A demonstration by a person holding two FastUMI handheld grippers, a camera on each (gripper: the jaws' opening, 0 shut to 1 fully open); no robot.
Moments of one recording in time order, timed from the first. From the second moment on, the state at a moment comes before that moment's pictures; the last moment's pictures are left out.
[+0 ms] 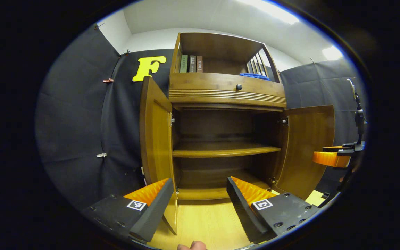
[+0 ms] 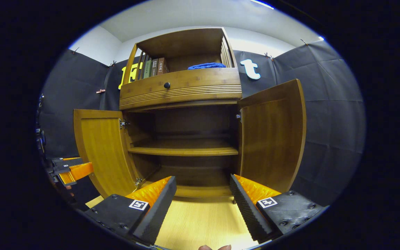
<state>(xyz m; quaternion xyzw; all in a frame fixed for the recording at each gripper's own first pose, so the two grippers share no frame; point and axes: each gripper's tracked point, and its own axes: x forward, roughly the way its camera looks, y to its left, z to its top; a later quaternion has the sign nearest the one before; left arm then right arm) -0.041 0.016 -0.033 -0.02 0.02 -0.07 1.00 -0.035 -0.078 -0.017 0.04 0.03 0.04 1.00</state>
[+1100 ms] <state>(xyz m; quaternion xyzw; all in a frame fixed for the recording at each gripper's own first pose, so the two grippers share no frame) -0.040 -0.005 -0.033 -0.01 0.02 -0.08 1.00 -0.034 -0.074 -0.016 0.03 0.01 0.04 1.00</state>
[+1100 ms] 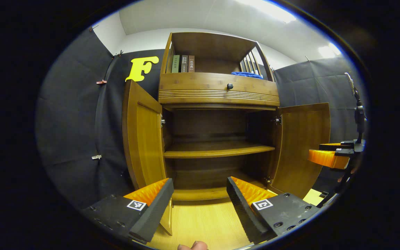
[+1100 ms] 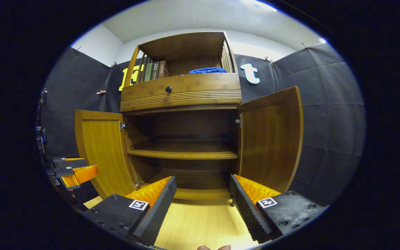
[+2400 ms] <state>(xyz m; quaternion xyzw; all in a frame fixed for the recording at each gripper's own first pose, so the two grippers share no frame) -0.036 -0.007 -0.032 0.00 0.02 -0.08 1.00 -0.028 -0.077 -0.020 0.03 0.01 0.04 1.00</state>
